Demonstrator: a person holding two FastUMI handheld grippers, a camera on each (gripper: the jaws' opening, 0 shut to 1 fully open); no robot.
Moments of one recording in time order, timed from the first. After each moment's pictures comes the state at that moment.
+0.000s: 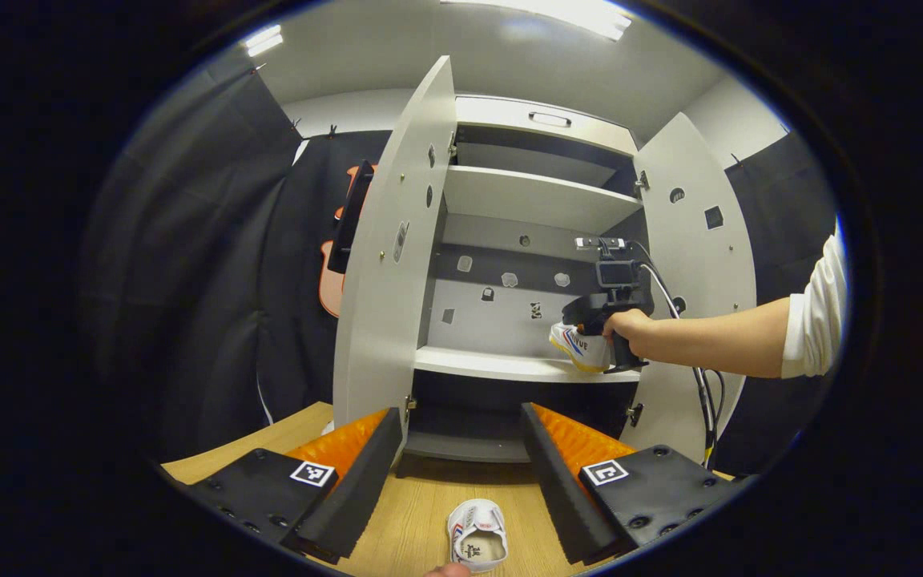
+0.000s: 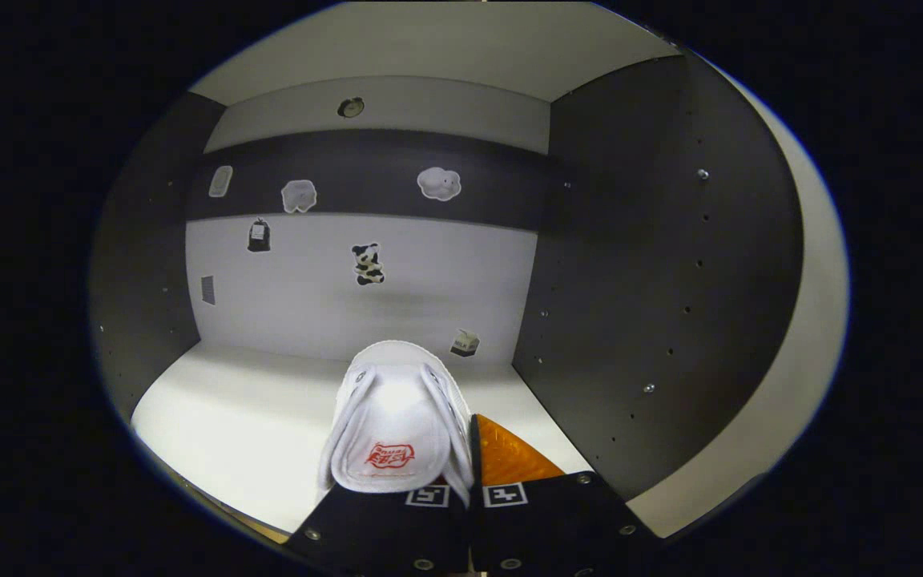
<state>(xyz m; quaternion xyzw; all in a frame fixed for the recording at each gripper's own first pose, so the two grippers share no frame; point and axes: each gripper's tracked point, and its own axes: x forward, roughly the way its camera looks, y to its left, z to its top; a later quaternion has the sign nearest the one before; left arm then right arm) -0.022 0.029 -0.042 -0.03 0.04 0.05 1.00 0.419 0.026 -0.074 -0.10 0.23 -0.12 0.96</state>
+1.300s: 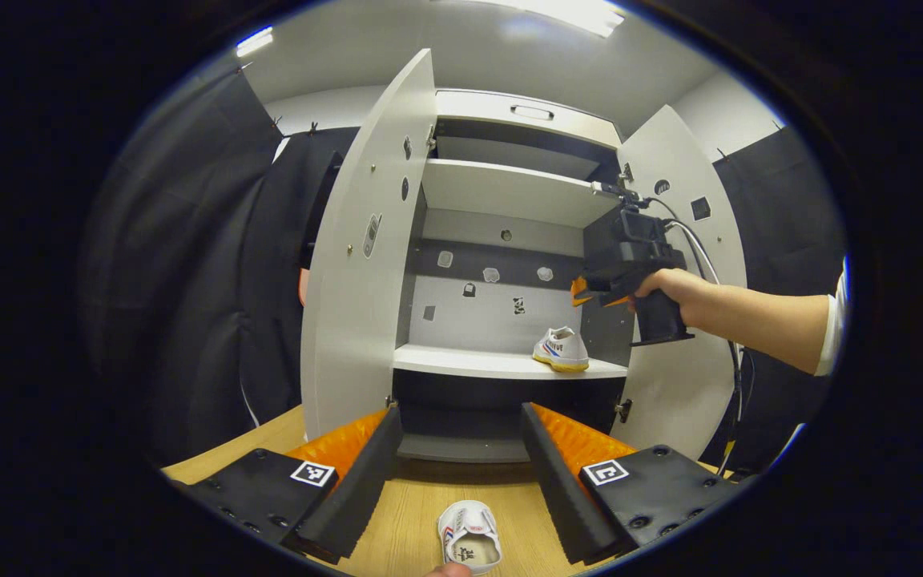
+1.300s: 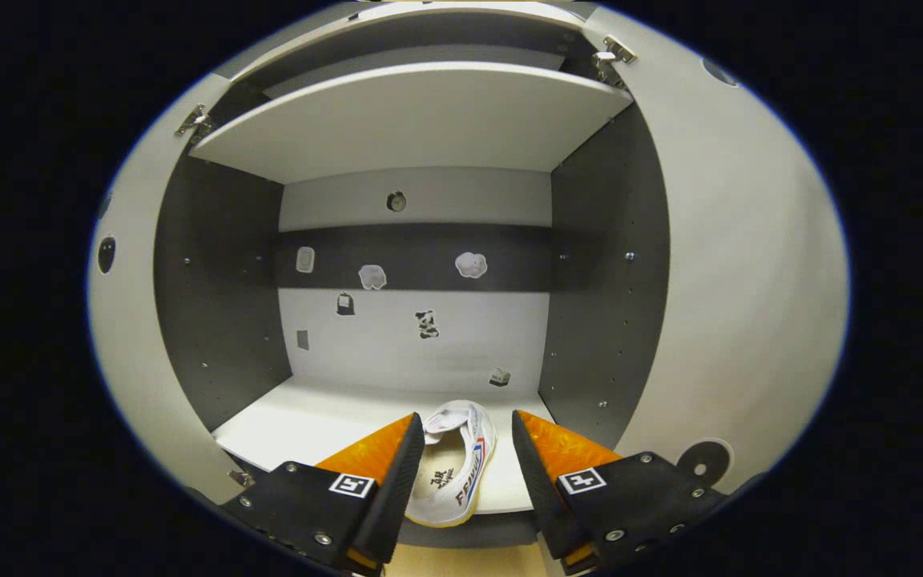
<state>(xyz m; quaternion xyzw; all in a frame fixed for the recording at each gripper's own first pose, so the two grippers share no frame) -0.004 -0.002 -0.050 -0.03 0.05 0.00 1.00 0.300 0.064 0.037 -0.05 0.13 0.02 0.99</state>
